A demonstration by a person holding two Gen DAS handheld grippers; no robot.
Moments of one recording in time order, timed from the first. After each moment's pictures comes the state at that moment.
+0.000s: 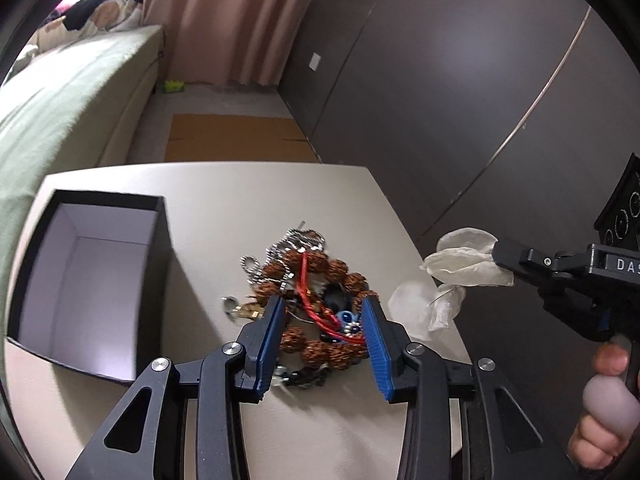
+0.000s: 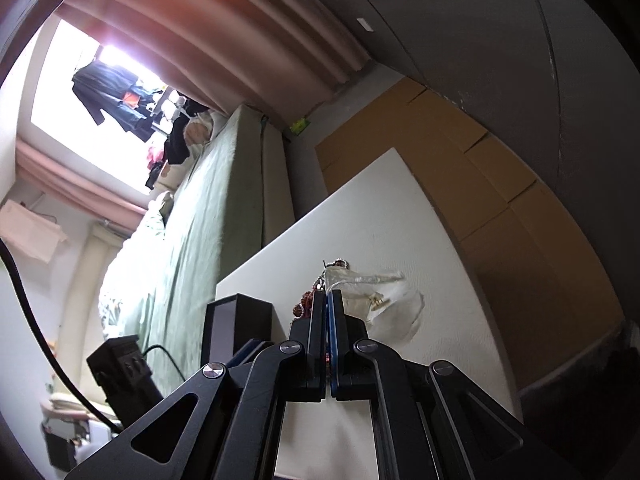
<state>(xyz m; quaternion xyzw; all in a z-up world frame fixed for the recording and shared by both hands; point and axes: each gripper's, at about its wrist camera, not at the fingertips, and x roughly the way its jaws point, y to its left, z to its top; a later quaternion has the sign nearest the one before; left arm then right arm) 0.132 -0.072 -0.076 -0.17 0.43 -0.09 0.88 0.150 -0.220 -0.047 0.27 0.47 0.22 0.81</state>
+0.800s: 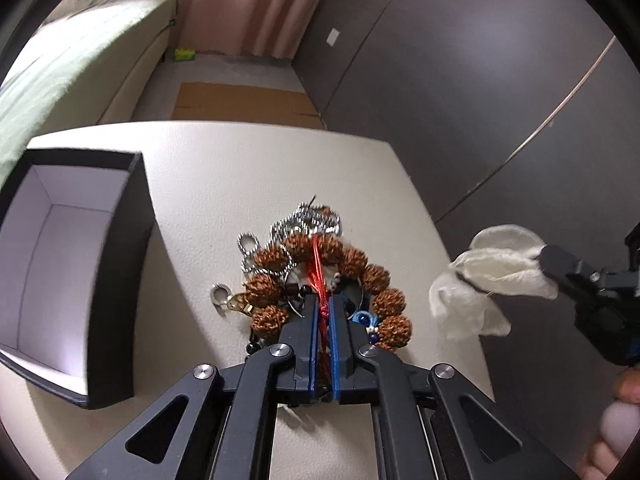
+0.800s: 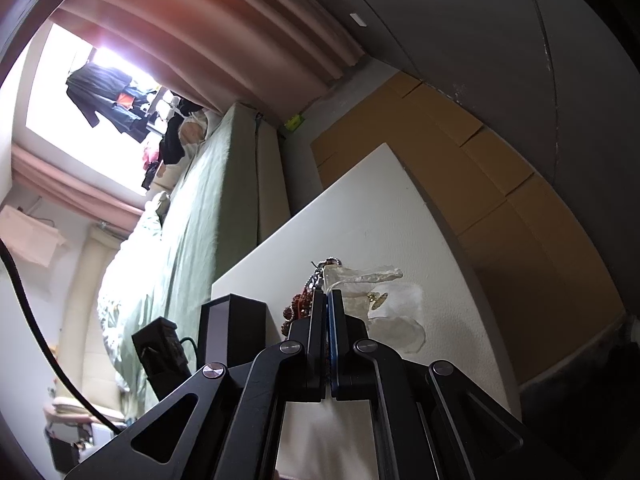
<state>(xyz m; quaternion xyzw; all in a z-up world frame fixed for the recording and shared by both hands) 0.145 -0.066 -0.100 -0.20 0.46 -0.08 0.86 0.152 -0.223 -0.054 0.27 0.47 0.21 0.81</state>
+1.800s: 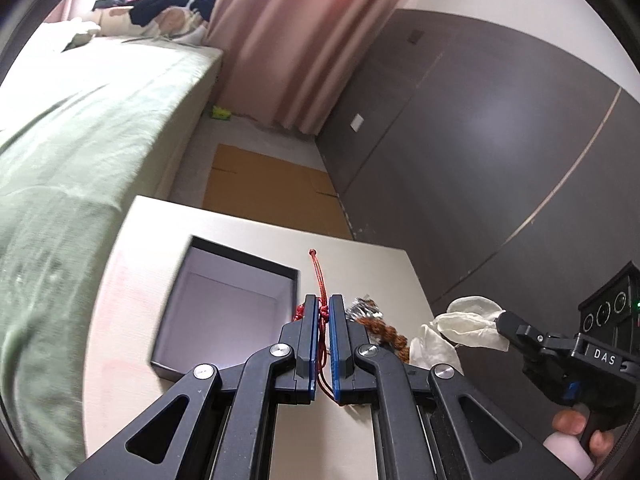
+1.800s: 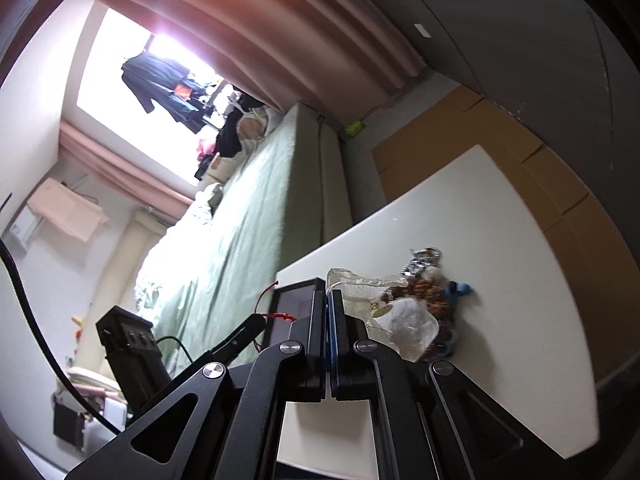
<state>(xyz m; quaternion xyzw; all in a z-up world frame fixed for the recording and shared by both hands) 0.077 0.045 -0.020 -0.25 0.35 -0.03 0.90 0.124 -0.161 -0.031 0.28 0.41 0.31 0.81</state>
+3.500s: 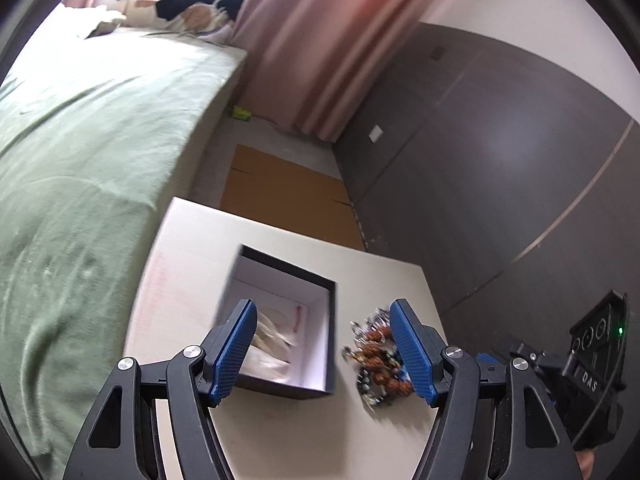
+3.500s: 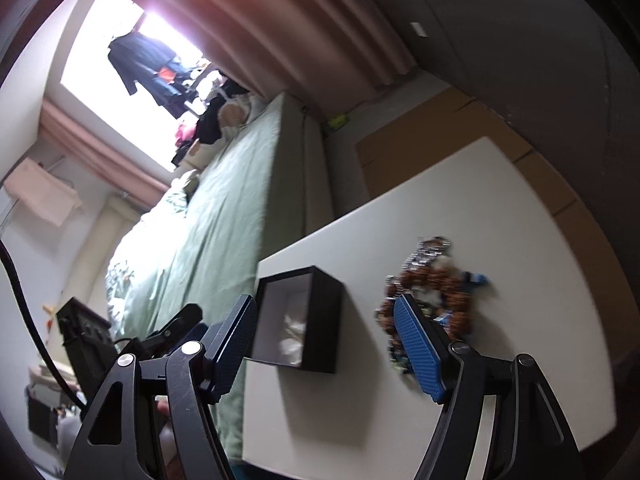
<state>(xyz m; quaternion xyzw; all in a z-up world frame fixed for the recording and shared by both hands) 0.064 0.067 -0.011 -0.27 0.34 -0.01 0.90 0.119 -0.139 -0.034 0.23 0.44 0.25 0.83</state>
